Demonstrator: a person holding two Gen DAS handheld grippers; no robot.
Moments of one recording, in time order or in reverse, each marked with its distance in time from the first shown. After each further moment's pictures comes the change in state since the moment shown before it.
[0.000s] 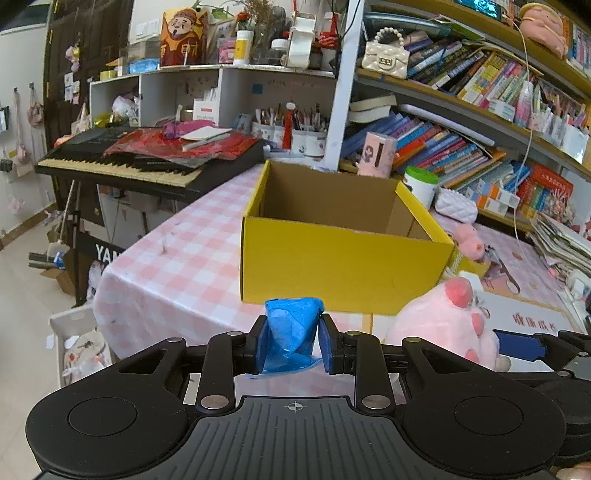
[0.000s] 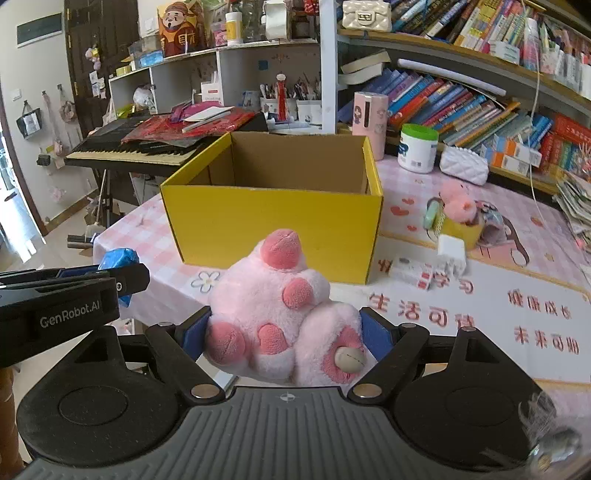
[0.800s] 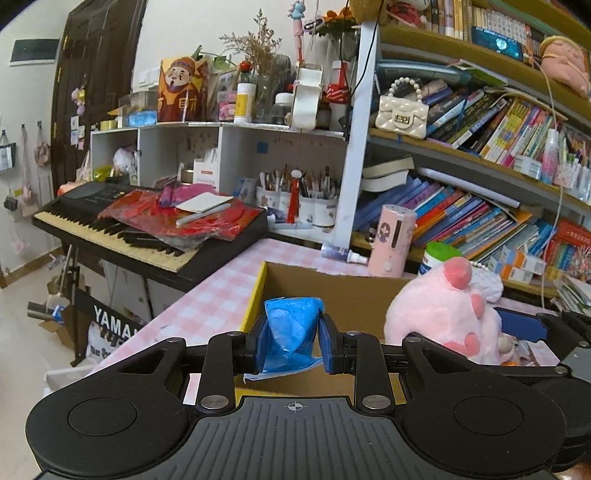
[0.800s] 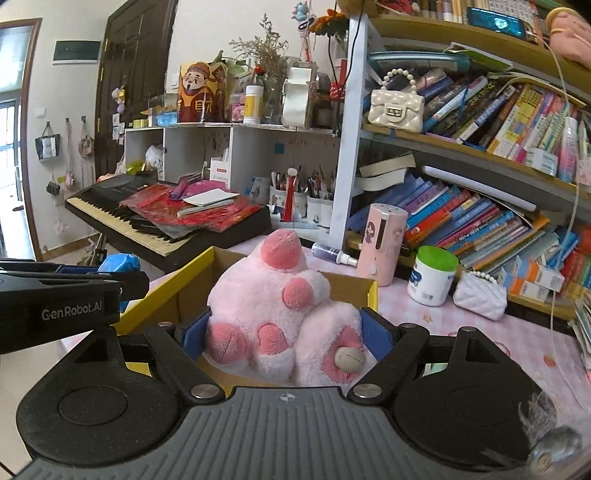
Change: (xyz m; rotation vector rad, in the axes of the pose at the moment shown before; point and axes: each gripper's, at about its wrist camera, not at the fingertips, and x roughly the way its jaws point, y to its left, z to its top) left arm 0.067 -0.015 0.092 0.000 -0.164 0.049; right arm 0.070 -0.023 0.112 -0.151 -0.267 0.013
